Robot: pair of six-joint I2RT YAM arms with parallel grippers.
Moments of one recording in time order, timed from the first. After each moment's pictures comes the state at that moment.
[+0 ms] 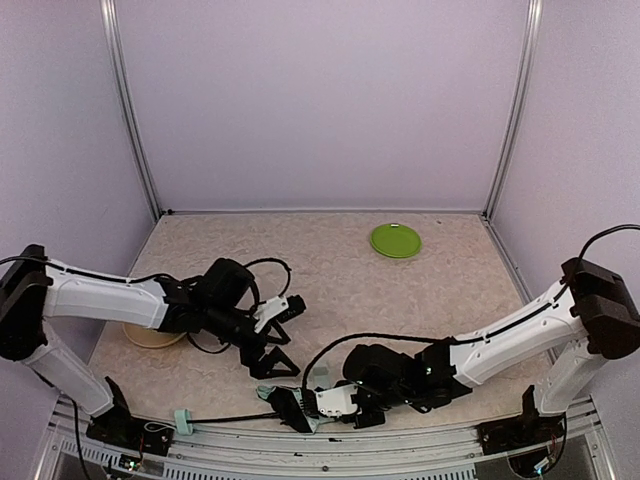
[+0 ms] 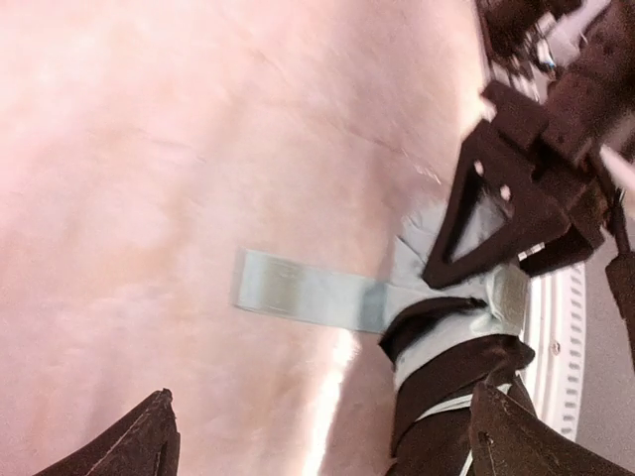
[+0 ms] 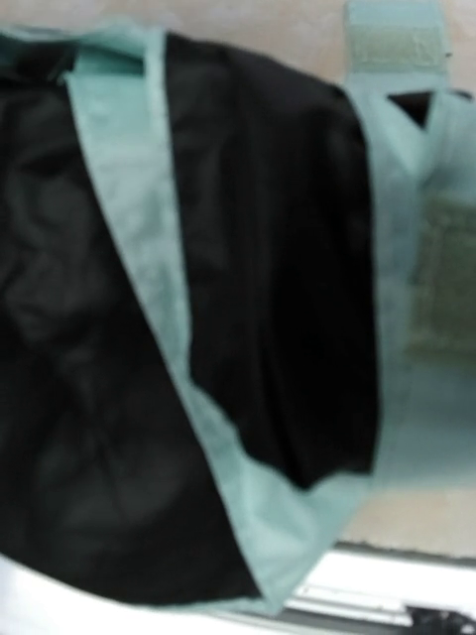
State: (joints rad) left arm -0.88 1.57 0.80 -0.18 0.57 0.16; right arm 1.38 1.65 0.76 0.00 0.07 -0.48
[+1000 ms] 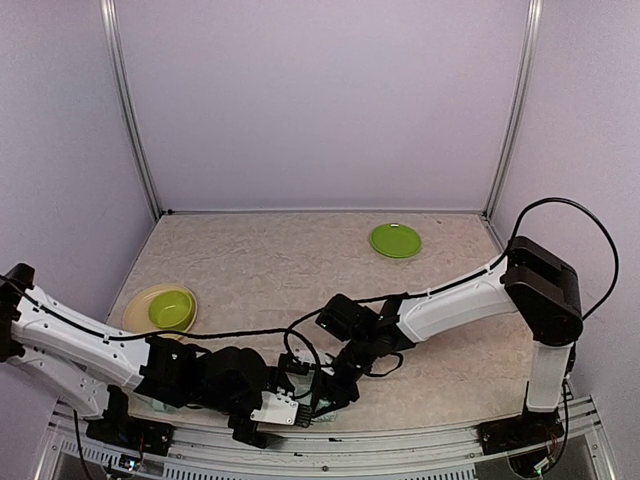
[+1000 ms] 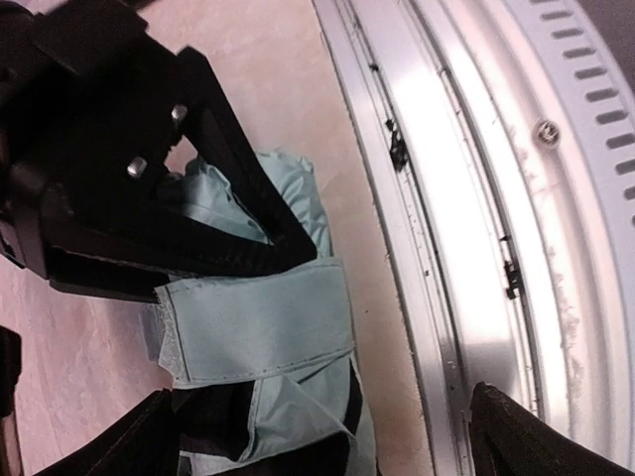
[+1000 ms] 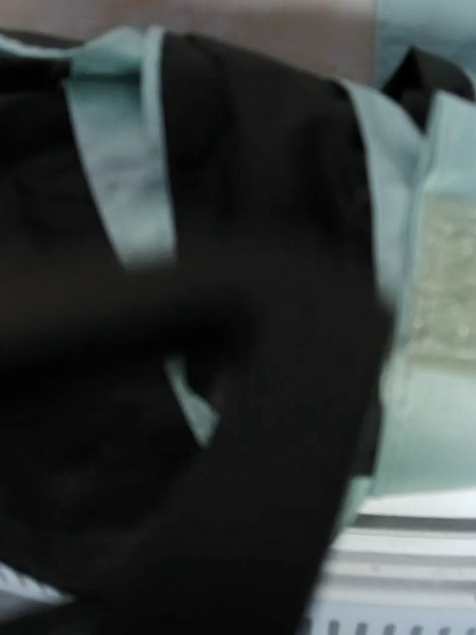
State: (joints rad) left arm -1.40 1.34 0.61 -0.18 -0.05 0.51; right arm 1.13 1.96 1.12 -0.27 -0.66 -0.19
